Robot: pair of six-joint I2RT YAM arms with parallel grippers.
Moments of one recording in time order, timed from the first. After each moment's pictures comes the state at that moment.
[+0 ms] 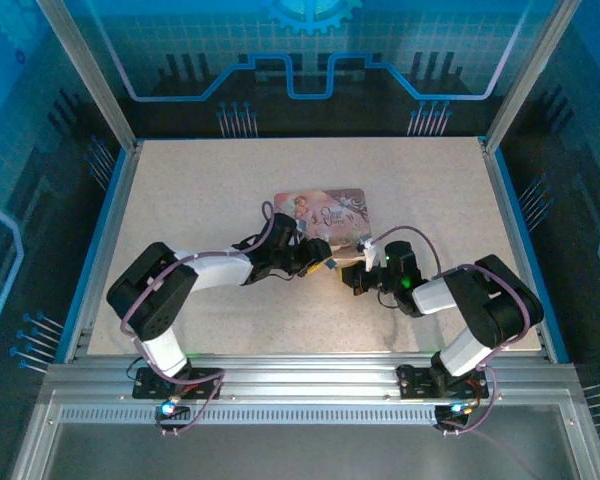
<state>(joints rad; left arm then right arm) -0.64 1.70 0.83 0.22 0.39 -1.17 0.41 1.59 0.34 0.69 -0.55 0.28</state>
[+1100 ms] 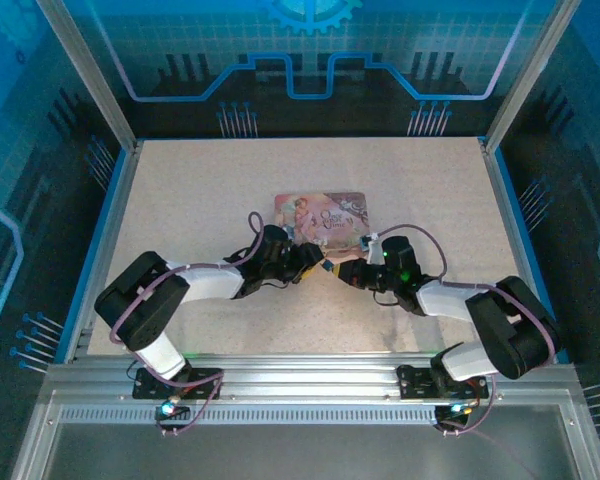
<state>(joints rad) -0.66 1.66 0.71 0.36 0.31 -1.30 0.45 1.42 0.40 0.43 -0.55 0.84</state>
